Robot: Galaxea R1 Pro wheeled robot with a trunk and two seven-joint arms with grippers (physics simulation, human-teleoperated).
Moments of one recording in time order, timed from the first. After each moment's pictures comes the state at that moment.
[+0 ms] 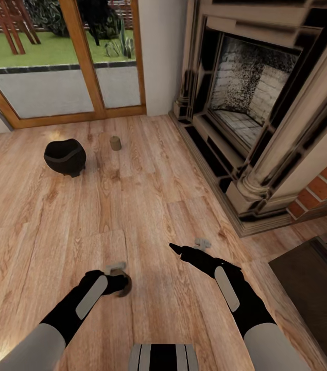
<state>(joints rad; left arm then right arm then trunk) -0.61 0.08 -0.38 -0.87 0.79 0.67 0.43 -0.60 0.09 0.05 -0.96 -0.45 0.45 0.38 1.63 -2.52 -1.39</state>
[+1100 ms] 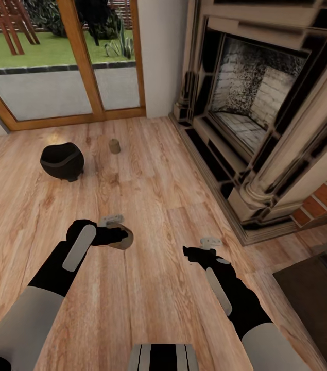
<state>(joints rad) -0.79 0.09 -0.22 -1.21 0.80 1.01 0.49 -0.60 0.07 0.21 -1.03 -0.28 0.44 -0.15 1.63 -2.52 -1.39</state>
